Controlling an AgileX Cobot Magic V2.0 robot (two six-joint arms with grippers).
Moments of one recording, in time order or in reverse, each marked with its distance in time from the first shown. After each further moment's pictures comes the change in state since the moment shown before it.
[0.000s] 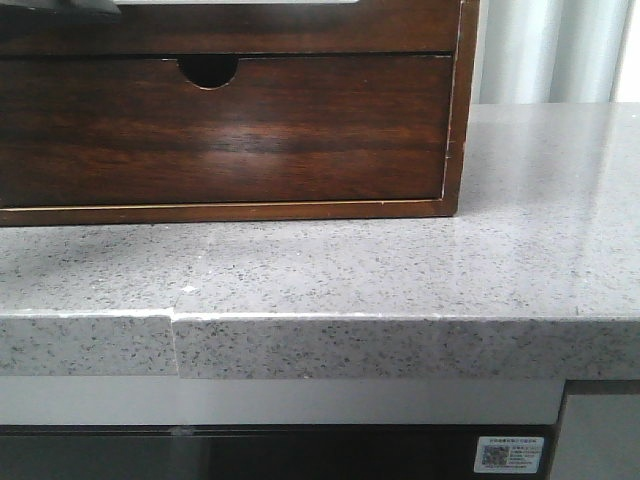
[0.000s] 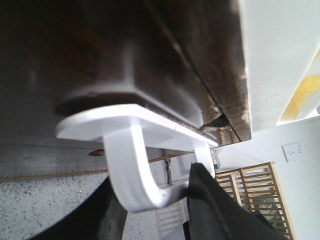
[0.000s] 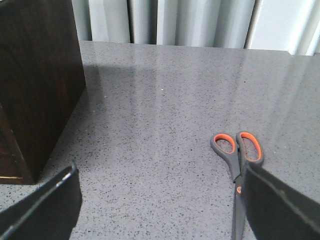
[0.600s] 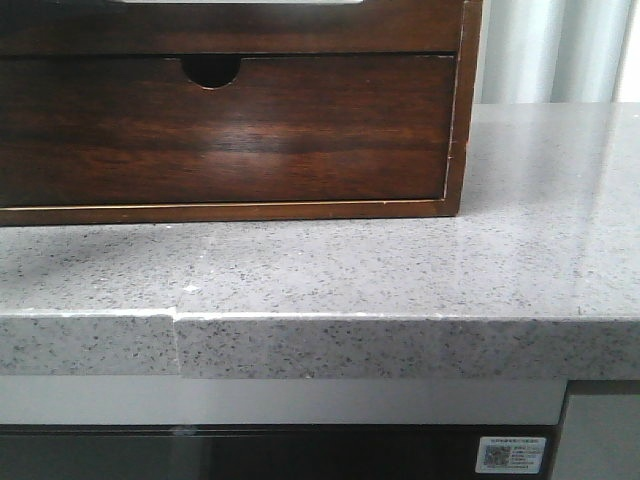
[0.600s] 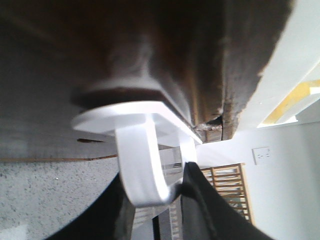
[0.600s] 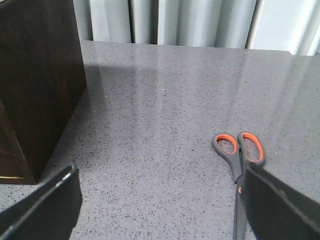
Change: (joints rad) left arm 0.013 0.009 0.040 -0.047 0.093 -0.041; right arm 0.000 0.000 0.000 0.000 0.000 0.000
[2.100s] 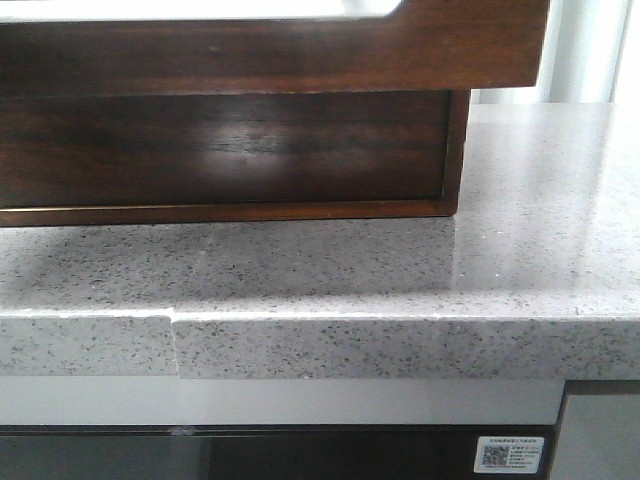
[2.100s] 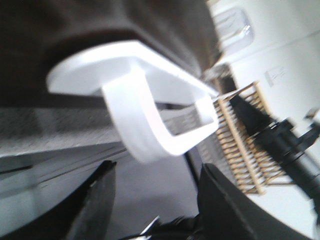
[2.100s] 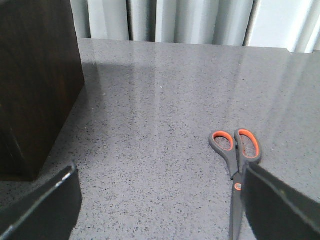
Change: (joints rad) left arm 0.032 -0.506 0.355 0.232 0.079 0.010; right arm 0.000 0.000 -0.036 0.000 0.054 0.000
